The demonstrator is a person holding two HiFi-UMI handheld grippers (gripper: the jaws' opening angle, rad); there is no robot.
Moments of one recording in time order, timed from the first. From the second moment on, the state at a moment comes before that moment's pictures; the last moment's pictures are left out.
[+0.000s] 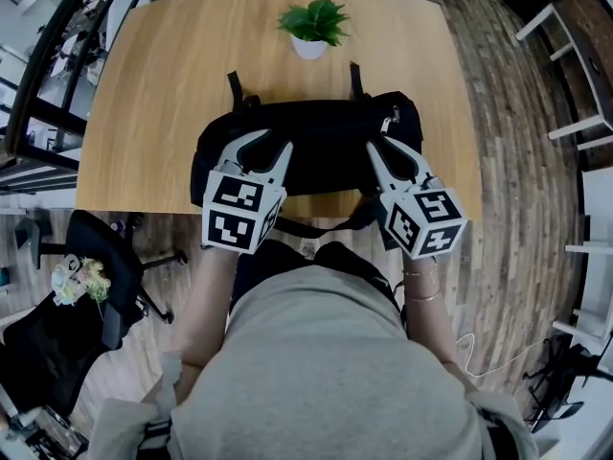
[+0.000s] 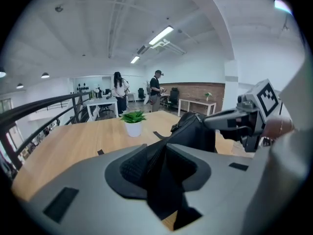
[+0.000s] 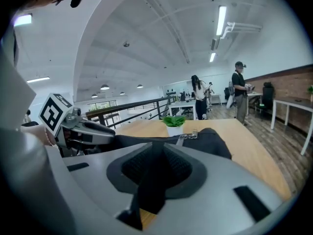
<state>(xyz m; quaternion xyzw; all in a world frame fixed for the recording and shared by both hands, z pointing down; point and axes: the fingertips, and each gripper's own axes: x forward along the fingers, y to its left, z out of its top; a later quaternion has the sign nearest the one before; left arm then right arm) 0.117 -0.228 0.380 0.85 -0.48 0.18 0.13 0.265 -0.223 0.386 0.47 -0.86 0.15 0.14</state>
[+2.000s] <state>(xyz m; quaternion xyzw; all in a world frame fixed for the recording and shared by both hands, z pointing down) 0.147 -0.152 0.397 0.84 -0.47 0.08 0.24 0.196 -0.152 0.403 0.36 -0.91 0.17 0.14</state>
